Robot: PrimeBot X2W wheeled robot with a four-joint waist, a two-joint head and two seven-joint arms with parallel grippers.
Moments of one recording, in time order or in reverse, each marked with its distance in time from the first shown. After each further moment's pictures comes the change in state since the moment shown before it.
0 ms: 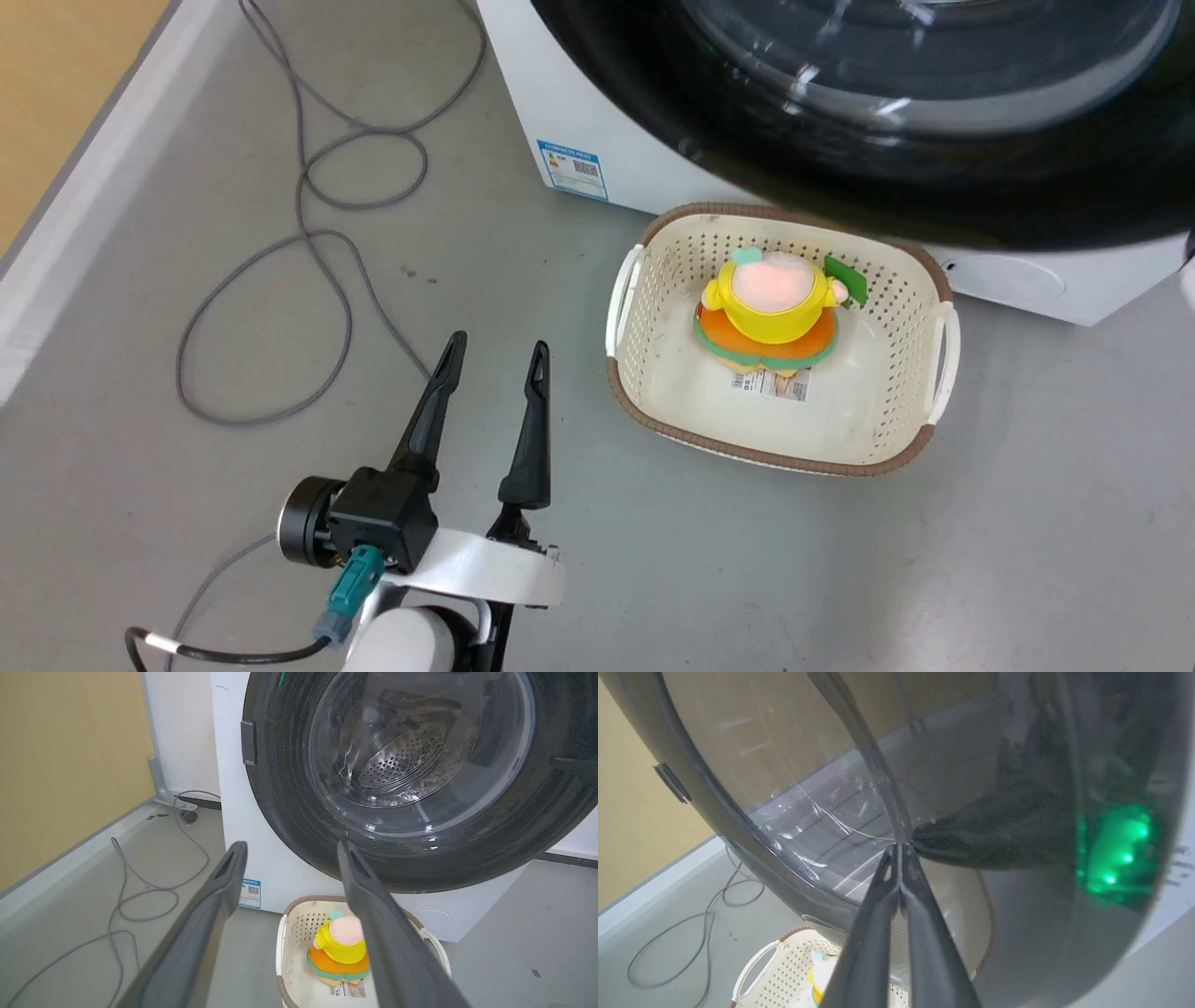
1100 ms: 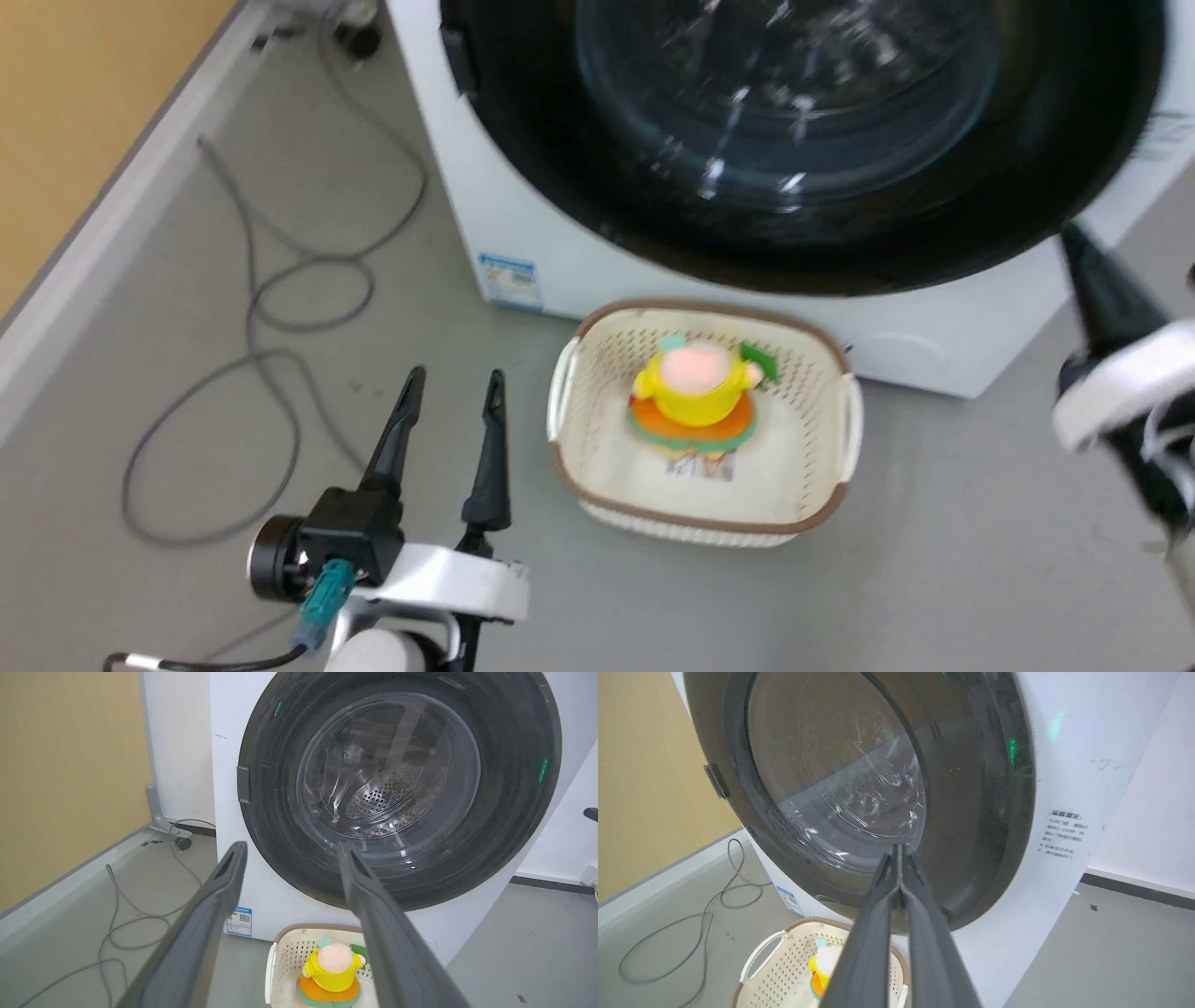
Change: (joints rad) left arm 0.031 0.000 0.055 0.046 -0.001 -0.005 0.000; right arm 0.091 0.030 0.202 0.132 0.058 -0.001 -0.234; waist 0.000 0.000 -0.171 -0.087
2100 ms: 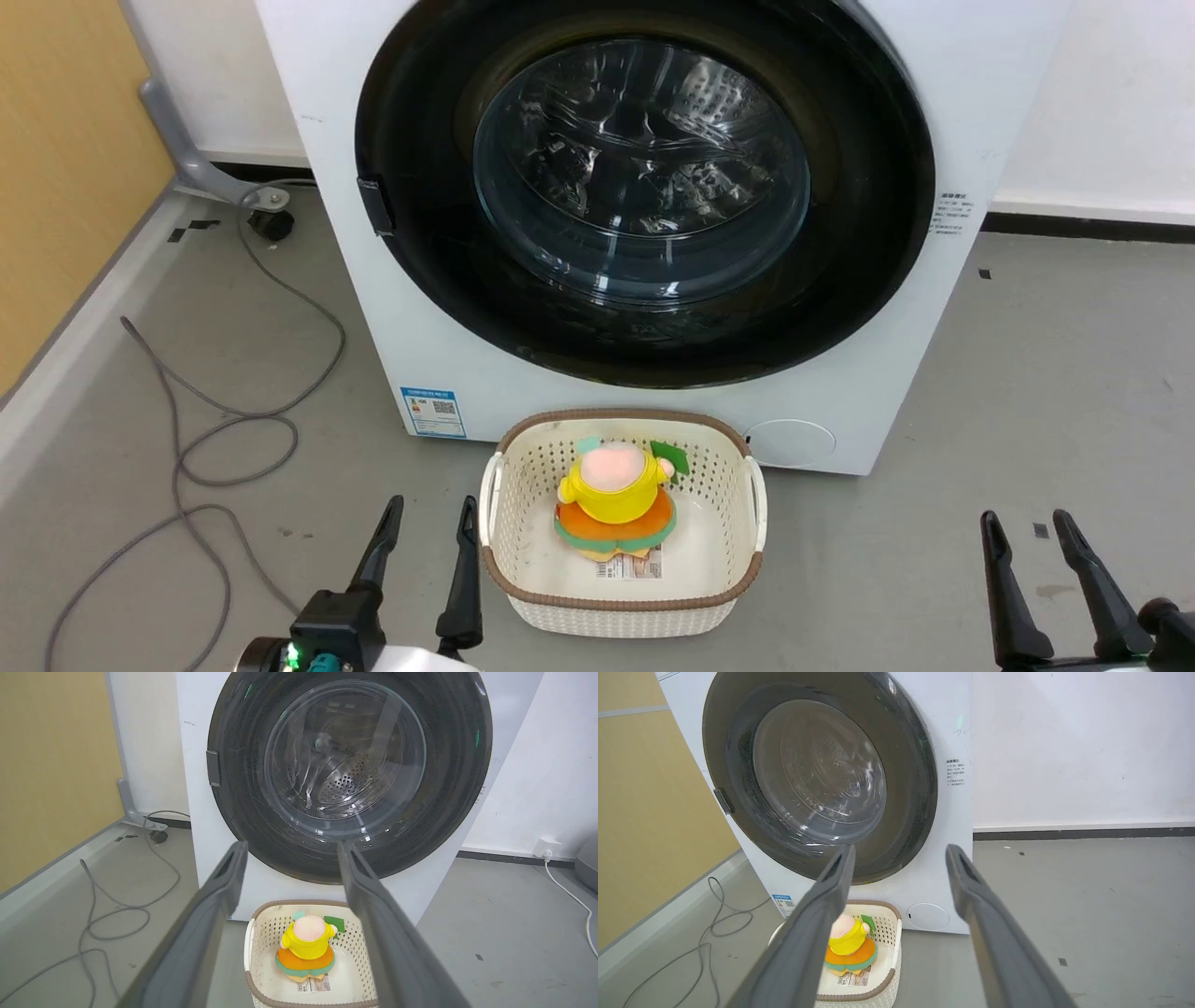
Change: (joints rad) left arm 0.184 0.021 0.049 0.057 -0.001 -0.024 0.000; right arm 0.781 0.370 -0.350 -0.616 -0.325 0.000 0.031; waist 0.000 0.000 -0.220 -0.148
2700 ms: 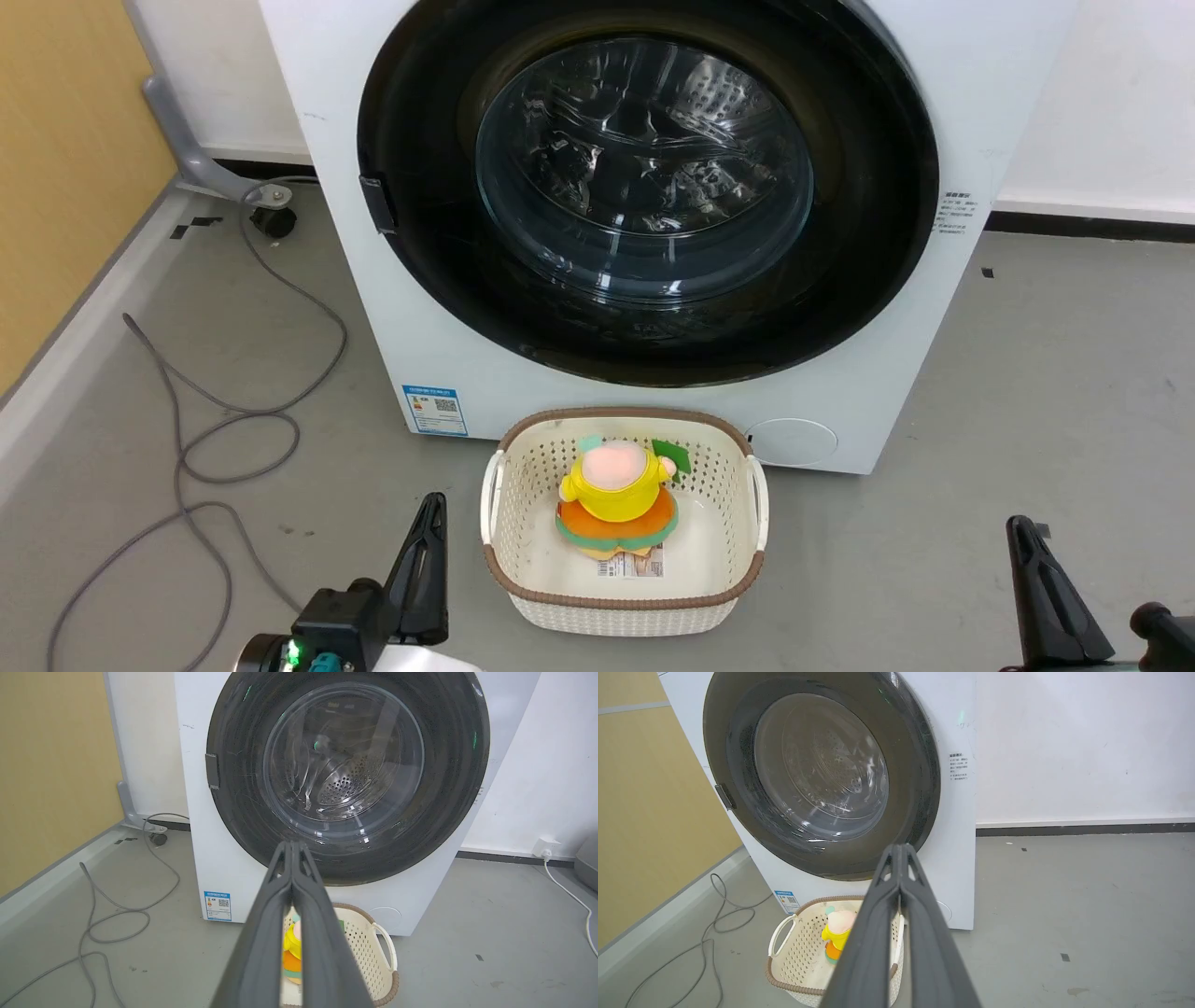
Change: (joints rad) left arm 0.003 0.000 -0.004 -0.014 0.010 -0.001 0.003; right arm 0.010 0.010 0.003 -0.002 -0.006 0.000 0.000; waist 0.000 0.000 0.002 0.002
